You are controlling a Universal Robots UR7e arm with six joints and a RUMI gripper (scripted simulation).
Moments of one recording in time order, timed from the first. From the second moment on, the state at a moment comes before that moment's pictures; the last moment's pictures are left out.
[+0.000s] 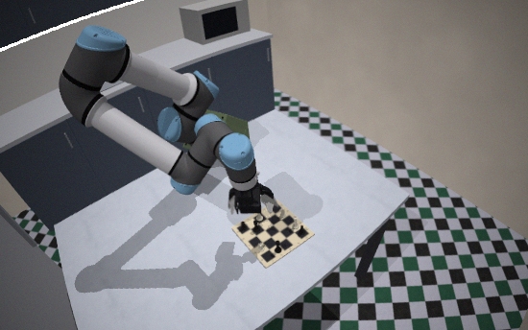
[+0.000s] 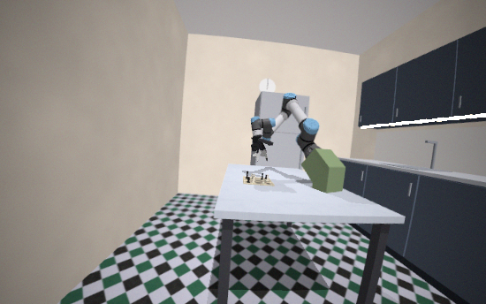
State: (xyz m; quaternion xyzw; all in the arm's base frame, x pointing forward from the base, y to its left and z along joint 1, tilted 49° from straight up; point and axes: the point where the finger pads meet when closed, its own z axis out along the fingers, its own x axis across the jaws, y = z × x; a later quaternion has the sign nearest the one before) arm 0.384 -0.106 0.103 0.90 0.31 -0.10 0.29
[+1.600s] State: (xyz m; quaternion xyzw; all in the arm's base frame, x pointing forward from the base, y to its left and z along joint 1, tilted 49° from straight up) arm 0.373 -0.086 0.113 0.85 0.34 -0.07 0.41
